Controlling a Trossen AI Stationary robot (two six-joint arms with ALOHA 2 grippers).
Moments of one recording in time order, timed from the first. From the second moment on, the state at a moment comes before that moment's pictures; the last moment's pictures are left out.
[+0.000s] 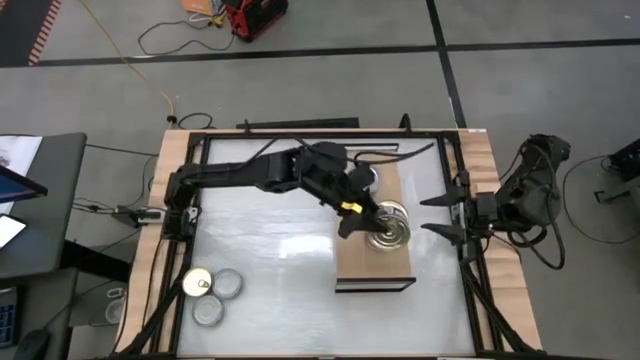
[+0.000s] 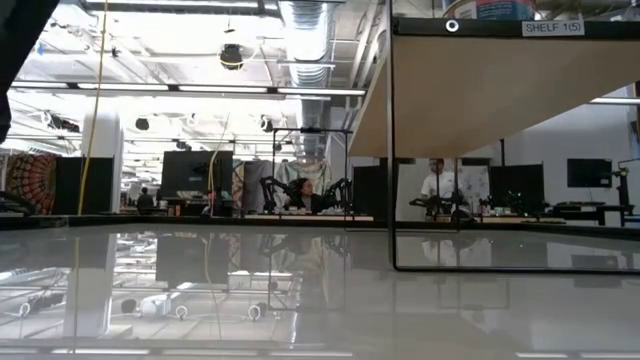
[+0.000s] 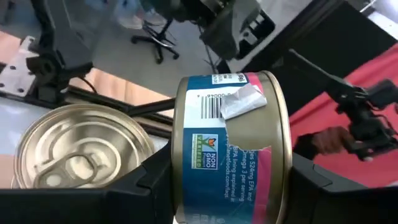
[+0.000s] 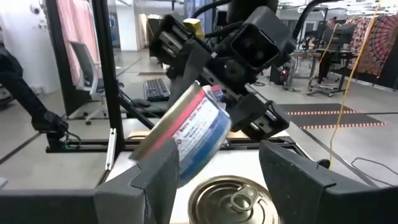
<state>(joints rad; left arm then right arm) -0.02 1.97 2.20 -0.44 0.41 -0.55 0.87 0.76 0.99 -0.25 0.94 0.01</state>
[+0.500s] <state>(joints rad) 0.03 1.97 2.19 -0.45 0.31 -0.56 0.83 0.77 0.99 -0.25 0.94 0.03</state>
